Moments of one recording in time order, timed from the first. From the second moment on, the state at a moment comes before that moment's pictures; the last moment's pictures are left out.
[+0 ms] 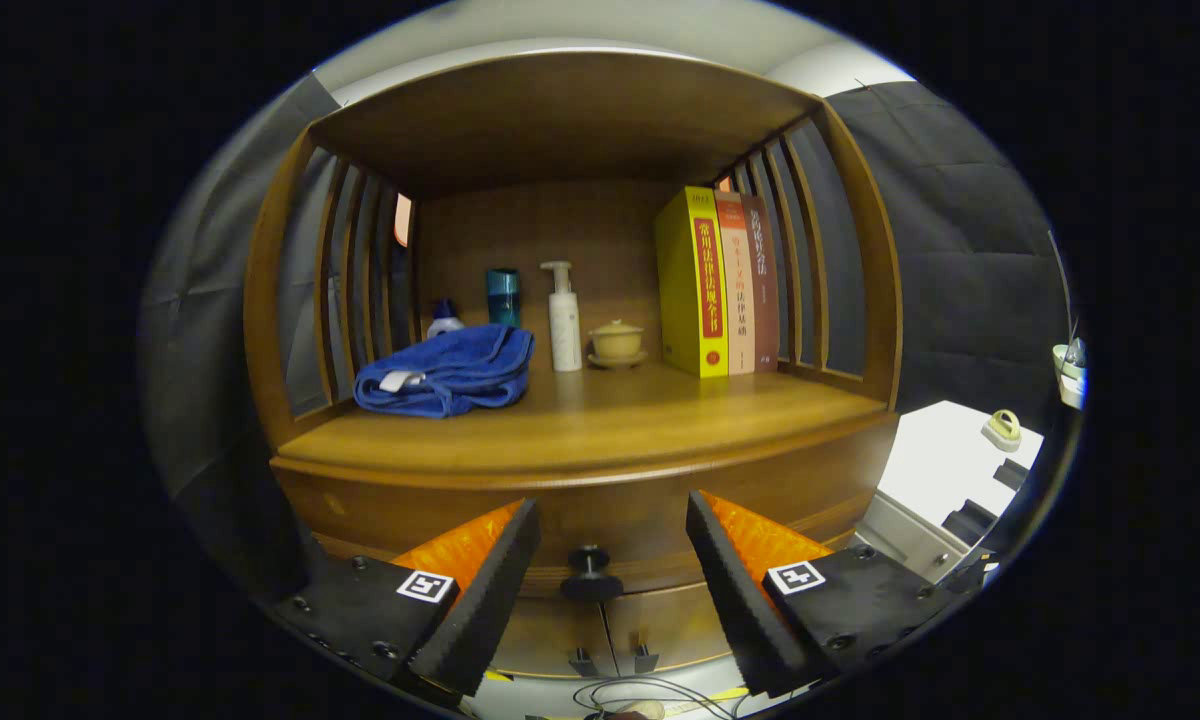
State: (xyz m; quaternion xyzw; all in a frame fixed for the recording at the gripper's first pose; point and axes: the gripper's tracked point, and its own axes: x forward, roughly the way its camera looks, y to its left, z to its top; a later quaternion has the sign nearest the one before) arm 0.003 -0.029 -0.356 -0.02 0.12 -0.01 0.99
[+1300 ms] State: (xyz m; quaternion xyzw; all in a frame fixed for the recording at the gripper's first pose) arm -0.033 -0.024 -0.424 -0.05 0.21 0.02 0.98
